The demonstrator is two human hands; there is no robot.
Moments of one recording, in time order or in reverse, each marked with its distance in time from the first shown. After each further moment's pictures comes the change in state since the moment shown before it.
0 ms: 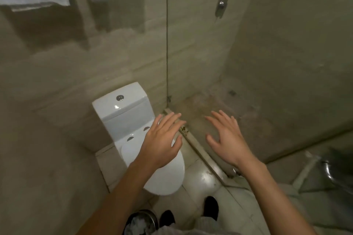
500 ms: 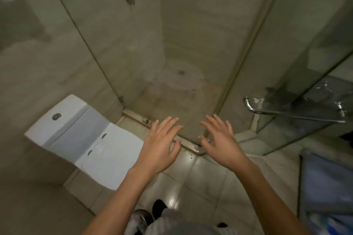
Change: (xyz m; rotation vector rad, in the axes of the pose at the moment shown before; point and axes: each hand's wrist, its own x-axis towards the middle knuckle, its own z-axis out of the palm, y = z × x) left_hand -0.023 0.172 0.088 -0.091 -0.223 0.323; right_hand -0.202 0.109 -0.018 0.120 0.118 0.397
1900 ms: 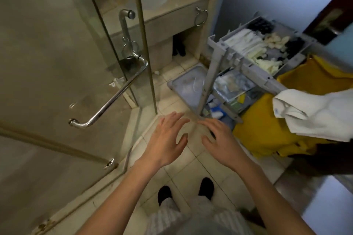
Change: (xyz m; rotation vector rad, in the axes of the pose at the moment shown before) left_hand 0.098 0.343 0.192 -0.286 -0.610 0.992; right_hand -0.301 0.184 -0.071 0.271 0.595 1.043
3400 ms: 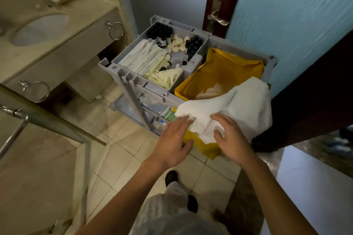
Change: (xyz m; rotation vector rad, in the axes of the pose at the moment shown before) left_hand 0.246 0.250 0.217 -0.025 -0.287 0.262; right_hand -0.024 0.323 -0.232 0.110 0.361 0.293
